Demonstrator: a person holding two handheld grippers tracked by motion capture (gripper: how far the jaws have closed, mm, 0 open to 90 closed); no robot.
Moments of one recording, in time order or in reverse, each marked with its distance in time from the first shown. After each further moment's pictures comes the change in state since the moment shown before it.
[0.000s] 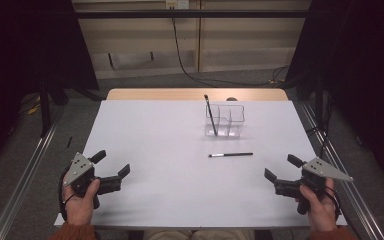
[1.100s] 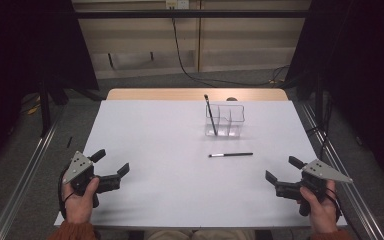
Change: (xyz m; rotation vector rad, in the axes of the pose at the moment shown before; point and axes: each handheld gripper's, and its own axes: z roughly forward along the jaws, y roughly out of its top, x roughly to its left) left arm 0.005 0.000 0.002 0.006 -0.009 -0.004; right arm -0.001 -0.003 0.000 0.018 -0.005 -0.017
